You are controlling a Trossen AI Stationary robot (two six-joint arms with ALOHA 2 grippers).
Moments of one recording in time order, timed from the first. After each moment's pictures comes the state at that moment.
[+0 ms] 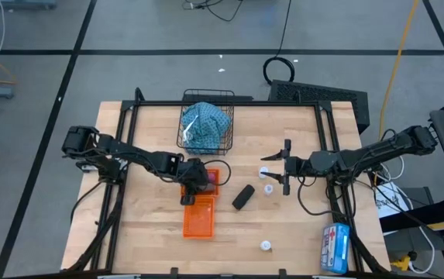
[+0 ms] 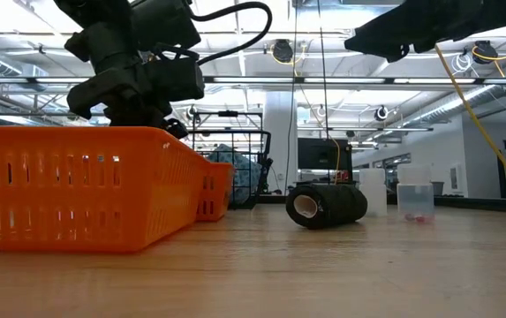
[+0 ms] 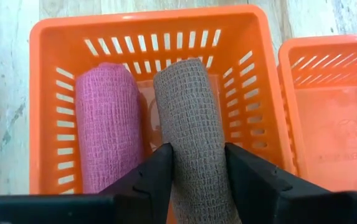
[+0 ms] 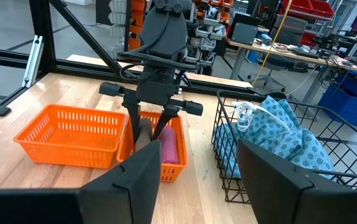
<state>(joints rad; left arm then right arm) -0.09 1.60 0.85 -0.28 0.08 -0.01 0.23 0.90 0.45 0.30 0.32 -0.12</state>
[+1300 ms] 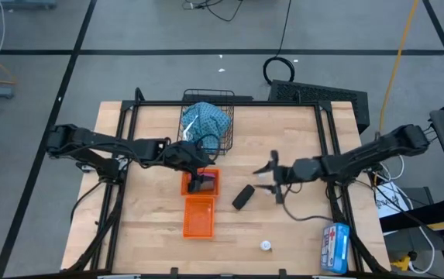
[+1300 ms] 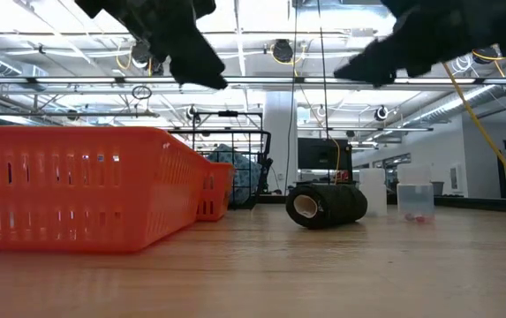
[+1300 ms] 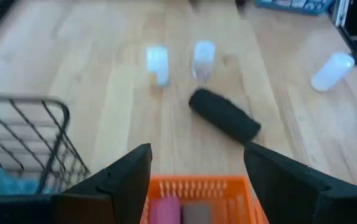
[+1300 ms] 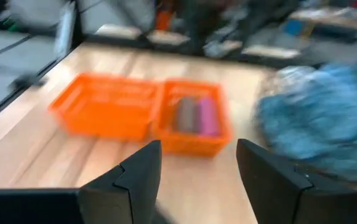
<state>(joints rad) -0.04 1.39 0.94 -0.18 0.02 -0.03 0.23 1.11 0.46 0.38 0.17 -0.04</state>
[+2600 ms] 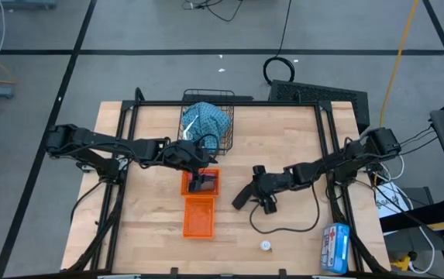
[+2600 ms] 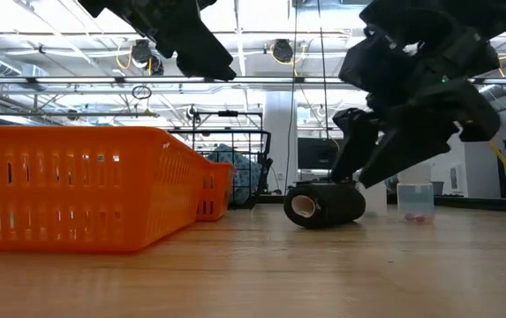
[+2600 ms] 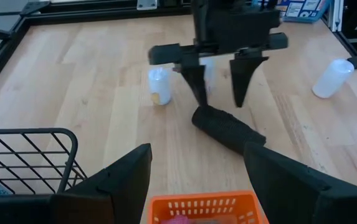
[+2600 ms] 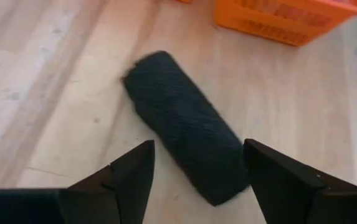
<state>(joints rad) -0.04 1.39 0.94 -0.12 0.02 0.04 0.23 1.54 0.66 0.08 0.05 -0.06</state>
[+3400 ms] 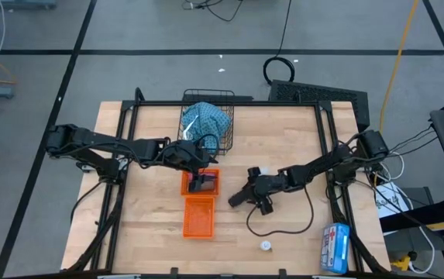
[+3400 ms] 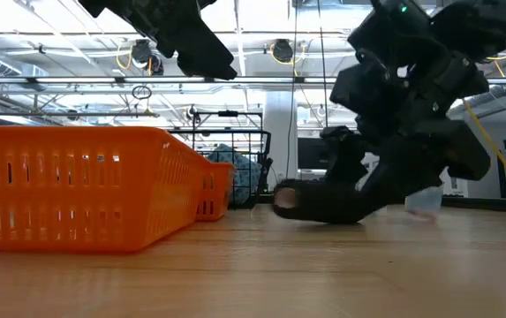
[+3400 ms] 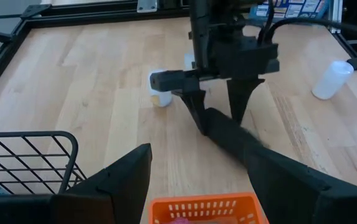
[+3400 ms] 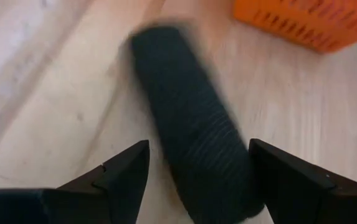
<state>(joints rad) -0.04 1.39 0.94 -0.11 0.02 0.05 0.22 1.67 0.66 0.20 0.03 -0.16</state>
